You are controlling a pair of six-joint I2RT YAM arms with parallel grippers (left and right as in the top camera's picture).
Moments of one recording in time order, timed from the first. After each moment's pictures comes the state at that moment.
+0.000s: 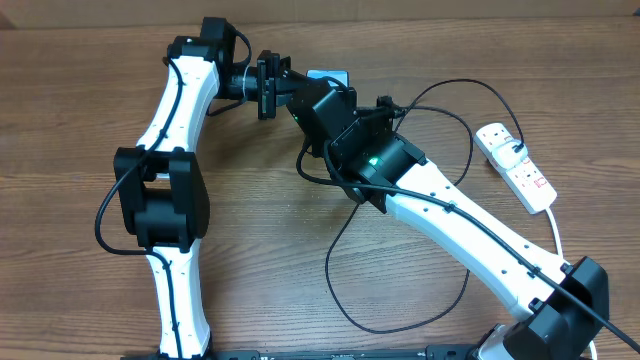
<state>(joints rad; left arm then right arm) -0.10 2.33 2.06 -1.19 1.55 -0.81 0.77 1.71 1.57 -0.57 0.47 2.05</state>
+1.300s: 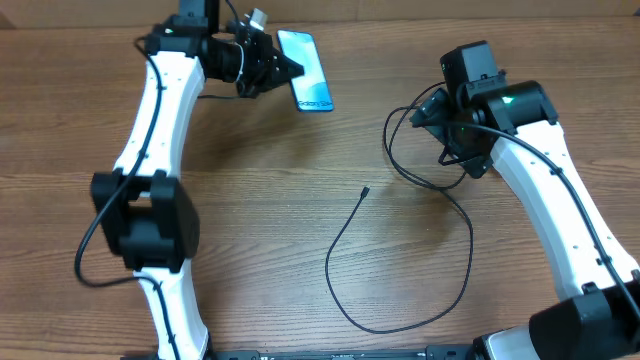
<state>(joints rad) -0.08 2.16 2.07 -1.00 0.89 -0.49 0.25 1.64 1.57 -1.17 0.11 0.98</state>
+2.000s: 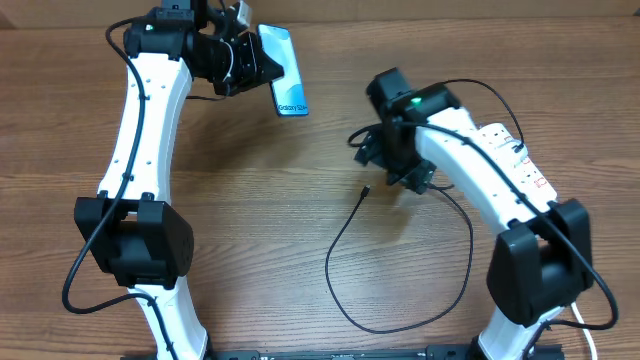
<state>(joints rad) -0.08 2.06 2.08 -1.11 0.70 -0.33 0.44 1.89 1.57 -1.18 -0.02 0.94</state>
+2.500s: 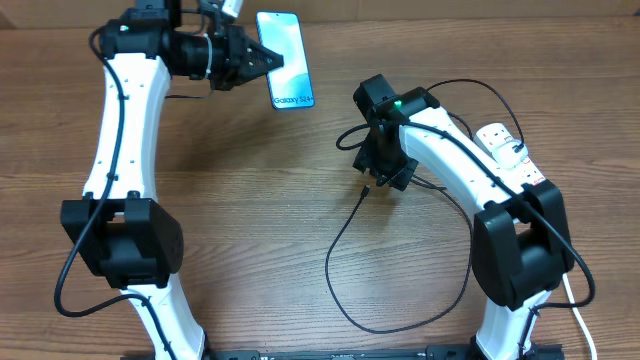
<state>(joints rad) 0.00 2.06 2.08 -1.10 1.06 -0.26 0.45 1.99 1.57 -1.11 -0.02 0.94</state>
